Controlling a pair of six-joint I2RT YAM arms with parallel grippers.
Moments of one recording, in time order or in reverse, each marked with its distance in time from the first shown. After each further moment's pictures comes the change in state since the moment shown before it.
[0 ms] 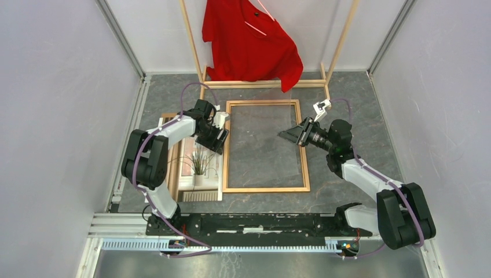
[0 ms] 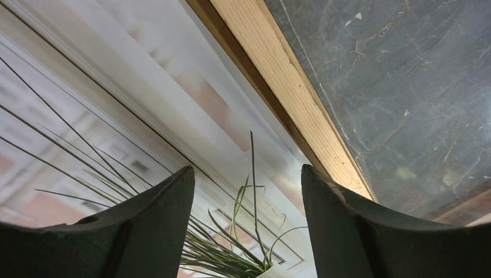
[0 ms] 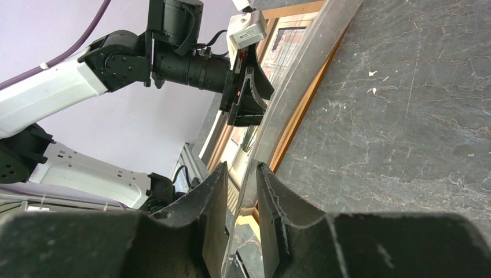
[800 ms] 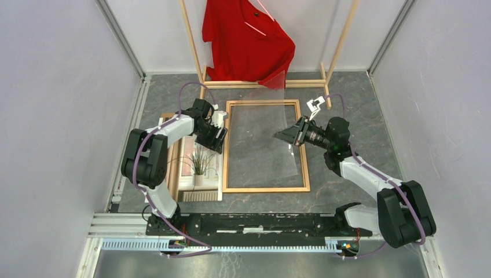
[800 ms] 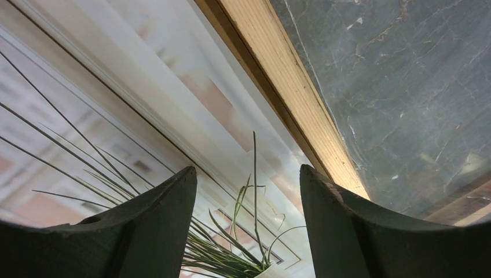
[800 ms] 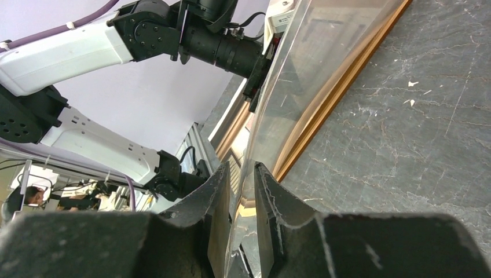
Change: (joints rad) left arm 0.026 0.009 0.008 -0.006 0.021 -0.010; right arm 0.046 0.014 0.044 0.027 -0.075 -0.041
